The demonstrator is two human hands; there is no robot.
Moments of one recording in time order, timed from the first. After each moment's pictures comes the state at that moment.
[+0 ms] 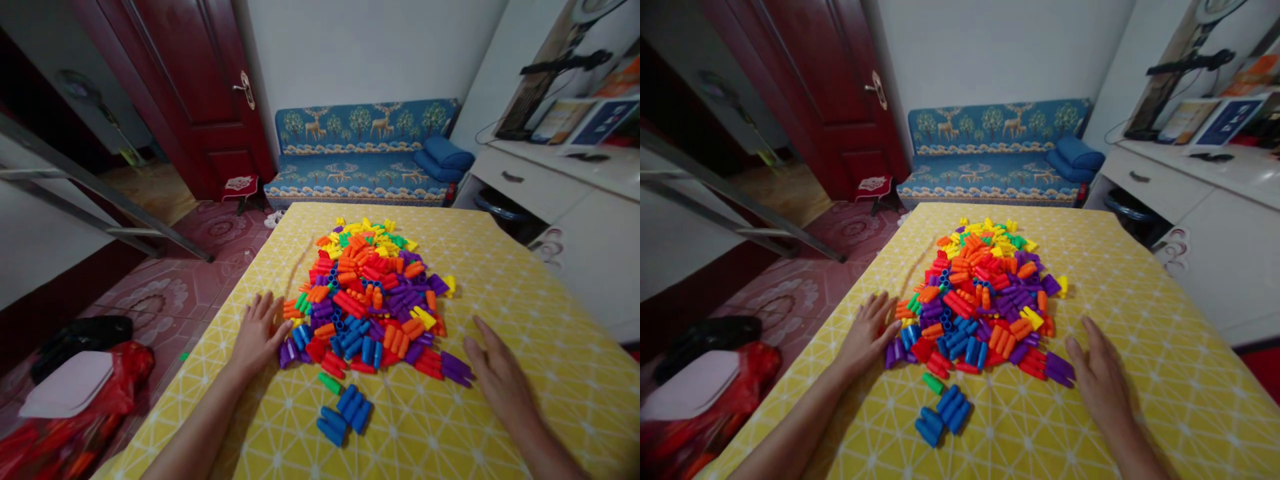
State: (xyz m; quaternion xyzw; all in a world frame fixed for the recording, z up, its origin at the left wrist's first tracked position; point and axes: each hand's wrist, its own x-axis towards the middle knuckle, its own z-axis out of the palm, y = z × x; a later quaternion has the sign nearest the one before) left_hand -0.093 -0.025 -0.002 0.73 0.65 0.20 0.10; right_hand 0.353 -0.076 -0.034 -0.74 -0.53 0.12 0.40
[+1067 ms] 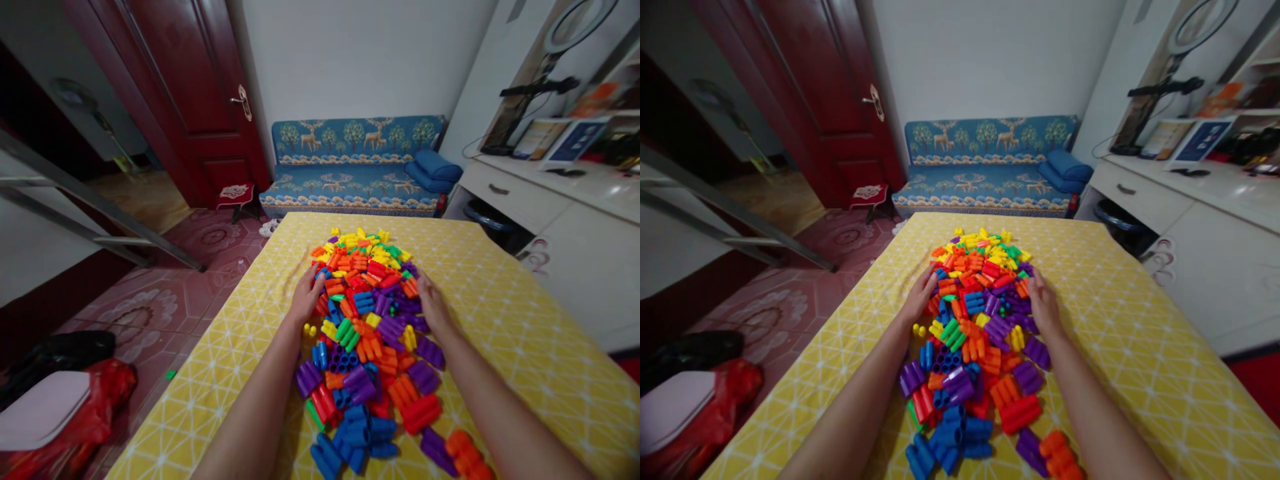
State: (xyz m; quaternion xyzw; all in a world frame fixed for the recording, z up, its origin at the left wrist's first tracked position) left_hand 0.004 0.096 -0.015 0.59 0.51 0.49 0.39; right_hand 0.324 0.066 -0.029 -0.66 -0.54 0.22 0.48
